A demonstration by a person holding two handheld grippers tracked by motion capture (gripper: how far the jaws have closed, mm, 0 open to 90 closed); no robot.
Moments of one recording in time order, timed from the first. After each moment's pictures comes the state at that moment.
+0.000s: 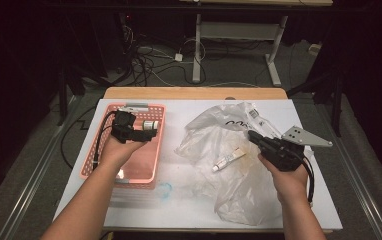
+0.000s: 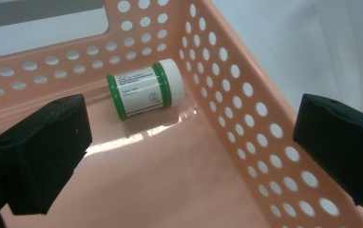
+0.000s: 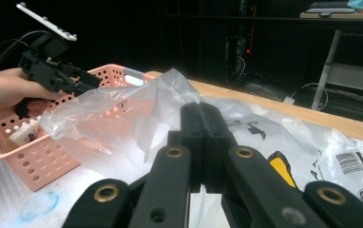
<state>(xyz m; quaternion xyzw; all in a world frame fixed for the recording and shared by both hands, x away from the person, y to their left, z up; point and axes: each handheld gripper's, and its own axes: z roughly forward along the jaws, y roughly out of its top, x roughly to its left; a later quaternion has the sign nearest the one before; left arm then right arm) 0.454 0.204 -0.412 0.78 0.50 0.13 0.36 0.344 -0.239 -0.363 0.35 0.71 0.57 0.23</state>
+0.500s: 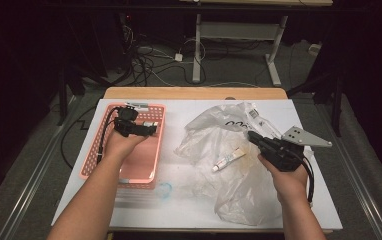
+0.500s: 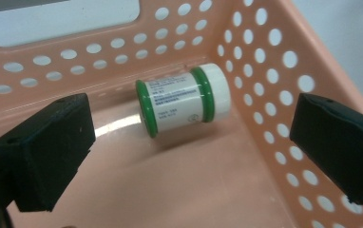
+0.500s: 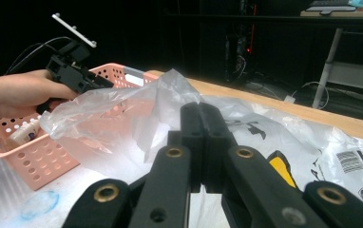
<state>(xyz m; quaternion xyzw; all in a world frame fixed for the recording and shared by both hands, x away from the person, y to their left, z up) 0.486 0.206 -0.428 0.78 0.53 0.12 0.32 0.344 -0.238 -0.365 0.35 0.71 0.57 0.23</state>
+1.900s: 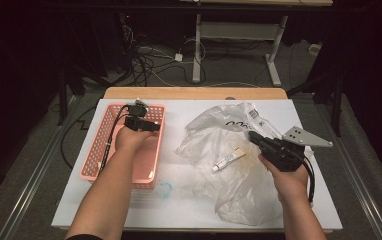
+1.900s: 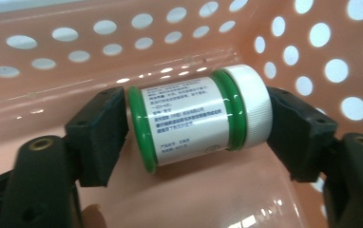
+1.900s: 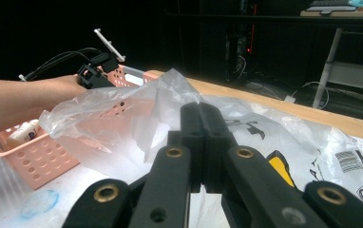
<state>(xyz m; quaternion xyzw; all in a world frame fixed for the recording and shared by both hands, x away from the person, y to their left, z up) 0.525 0.188 -0.452 0.78 0.56 0.08 0.27 0.344 -0.240 -0.365 0.35 0.71 0.57 0.23</state>
